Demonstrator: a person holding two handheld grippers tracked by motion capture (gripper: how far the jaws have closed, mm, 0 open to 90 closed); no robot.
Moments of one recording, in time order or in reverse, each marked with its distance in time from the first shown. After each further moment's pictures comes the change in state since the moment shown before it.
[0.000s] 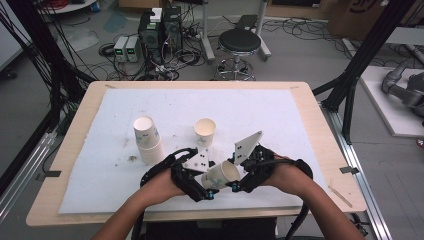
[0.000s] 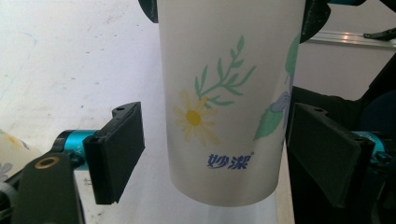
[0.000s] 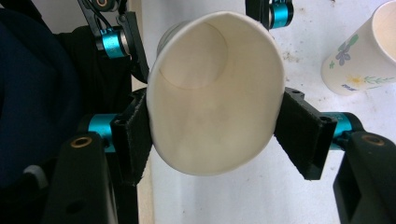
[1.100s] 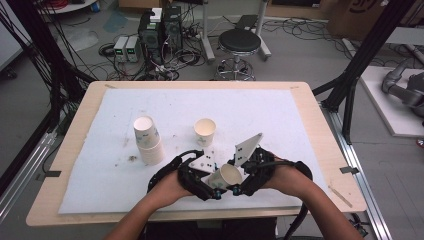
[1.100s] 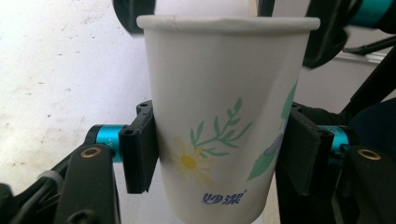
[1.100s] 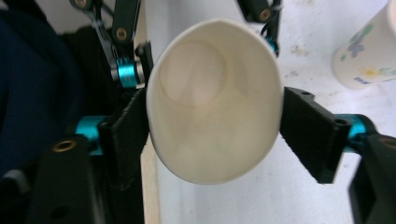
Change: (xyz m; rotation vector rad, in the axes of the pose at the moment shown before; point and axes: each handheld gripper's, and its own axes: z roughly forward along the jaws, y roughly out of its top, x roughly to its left) left arm -0.001 -0.004 0.018 -0.055 -0.049 -0.054; right arm 0.001 -0.007 0.004 -0.025 0.015 0.031
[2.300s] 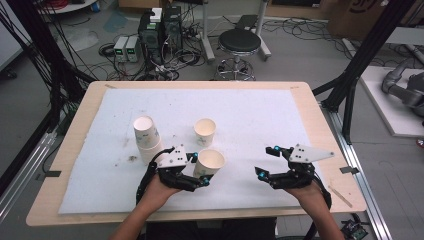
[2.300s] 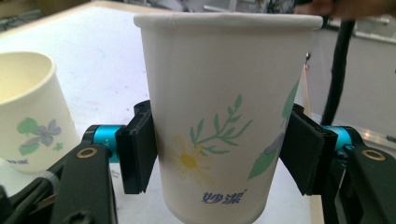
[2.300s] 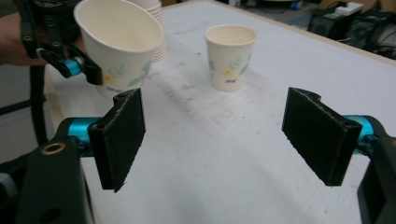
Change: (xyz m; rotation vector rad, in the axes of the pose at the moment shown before) left arm 0.011 -0.048 -0.026 -0.315 0.200 -0.145; right arm 0.009 -0.118 -0.022 -0.543 -0.346 0.405
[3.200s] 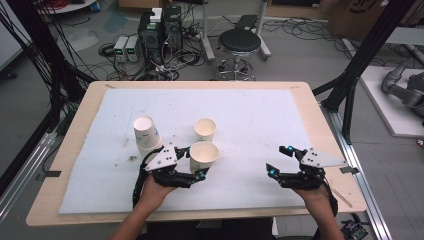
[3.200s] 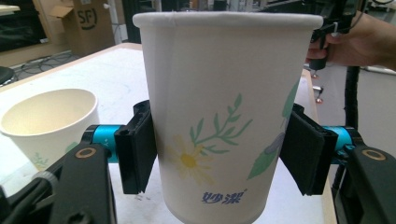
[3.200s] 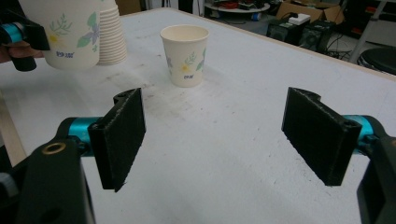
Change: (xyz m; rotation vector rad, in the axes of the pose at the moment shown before) left arm 0.002 -0.003 -0.015 -0.146 0.062 0.012; right arm -0.011 -0.018 -0.016 -0.041 -0.135 0.012
